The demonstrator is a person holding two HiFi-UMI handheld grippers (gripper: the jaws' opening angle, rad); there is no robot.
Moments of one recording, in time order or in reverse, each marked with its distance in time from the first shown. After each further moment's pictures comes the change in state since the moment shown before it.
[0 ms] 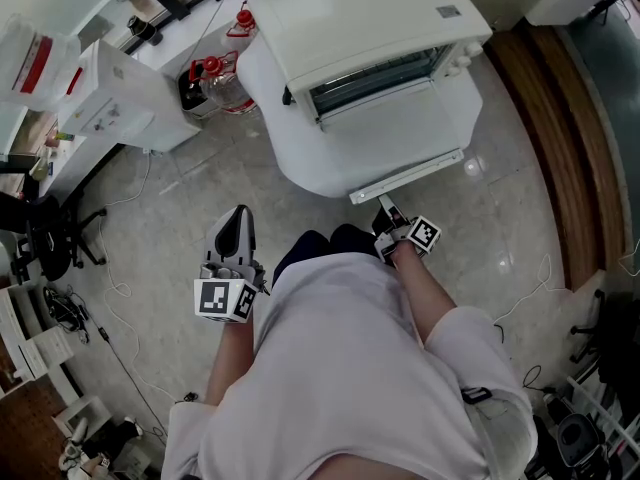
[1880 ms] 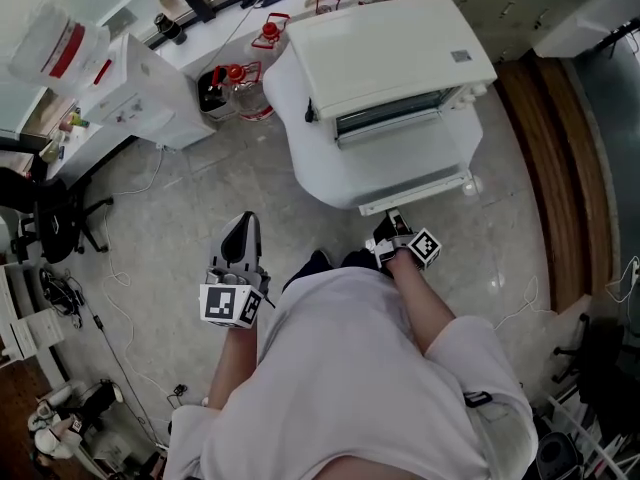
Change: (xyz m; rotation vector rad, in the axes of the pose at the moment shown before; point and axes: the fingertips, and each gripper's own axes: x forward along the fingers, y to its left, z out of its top) left arm -0.023 0.007 0.070 -0.020 -0.022 0.055; right arm 0.006 0.063 0.016 0.103 -0.126 -0.099
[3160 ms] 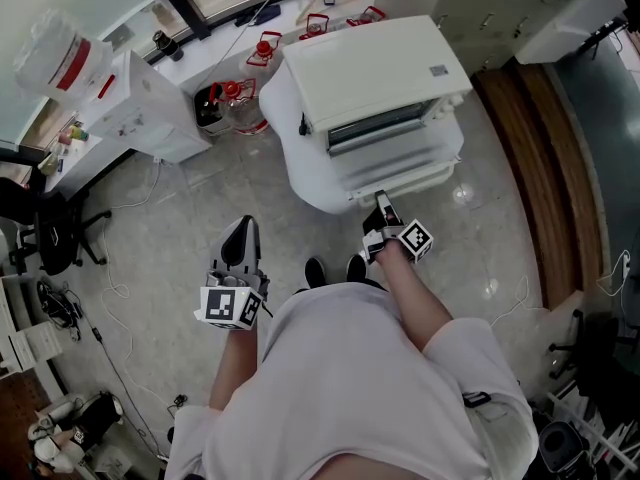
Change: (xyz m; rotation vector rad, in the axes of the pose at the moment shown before) left arm -0.012 -0.011 0.046 -0.020 -0.040 -0.022; right arm 0.015 0.099 0.006 -0.010 -0.063 0.049
